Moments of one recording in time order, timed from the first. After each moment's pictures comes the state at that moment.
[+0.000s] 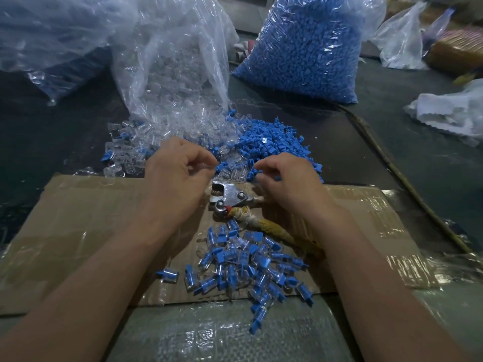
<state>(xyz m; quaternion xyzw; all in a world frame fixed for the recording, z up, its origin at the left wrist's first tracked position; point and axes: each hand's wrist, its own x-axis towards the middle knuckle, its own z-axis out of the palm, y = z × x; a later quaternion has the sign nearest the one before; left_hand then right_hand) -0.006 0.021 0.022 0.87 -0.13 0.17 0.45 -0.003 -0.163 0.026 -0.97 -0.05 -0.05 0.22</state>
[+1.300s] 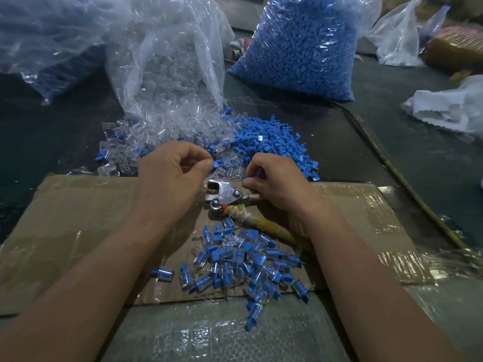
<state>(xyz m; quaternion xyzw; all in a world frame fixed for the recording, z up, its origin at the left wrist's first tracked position) -0.010 0.018 0.023 0.83 -0.09 0.14 0.53 0.008 -0.159 0.020 -0.97 -0.09 0.02 0.23</state>
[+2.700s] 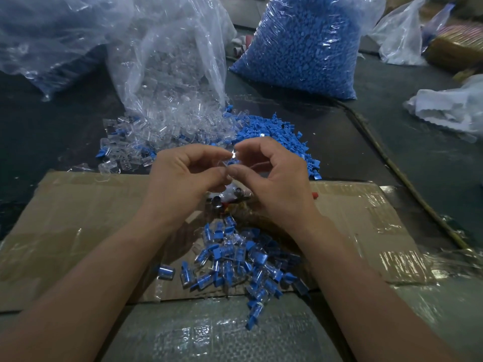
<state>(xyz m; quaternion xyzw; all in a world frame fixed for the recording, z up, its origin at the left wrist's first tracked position) -0.020 0.014 0.032 0.72 -0.10 0.00 0.69 -0.027 -0.130 0.034 -0.86 -0.12 -0.16 0.47</state>
